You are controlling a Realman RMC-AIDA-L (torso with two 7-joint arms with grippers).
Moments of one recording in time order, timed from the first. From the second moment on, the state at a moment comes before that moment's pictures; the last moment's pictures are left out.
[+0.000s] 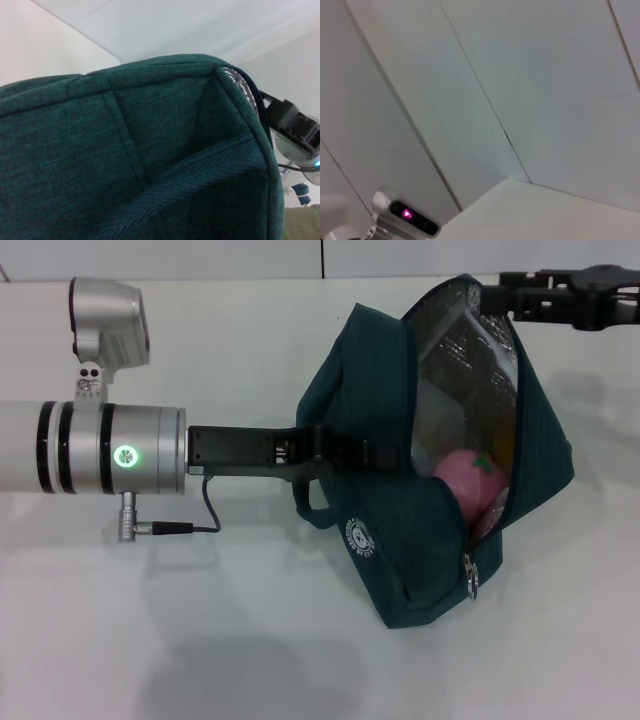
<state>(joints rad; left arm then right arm) -0.64 -2.09 0.98 0.54 1.75 1.60 -2.23 0.59 2.00 -0.88 -1.01 -1.75 -1.54 2.01</state>
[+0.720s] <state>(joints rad) -0.64 -2.08 0.97 0.54 1.75 1.59 -2.24 0.44 1.99 -0.74 -1.02 -1.57 -1.98 1.66</state>
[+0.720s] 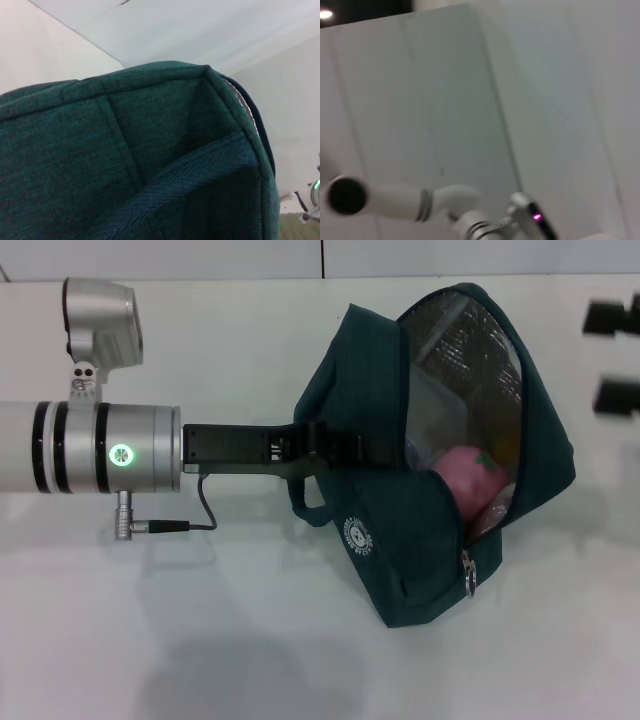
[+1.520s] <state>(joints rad) -0.63 -2.08 0.97 0.54 1.75 1.59 -2.23 0.38 2.01 -0.90 -0.77 -1.99 -1.89 1.27</state>
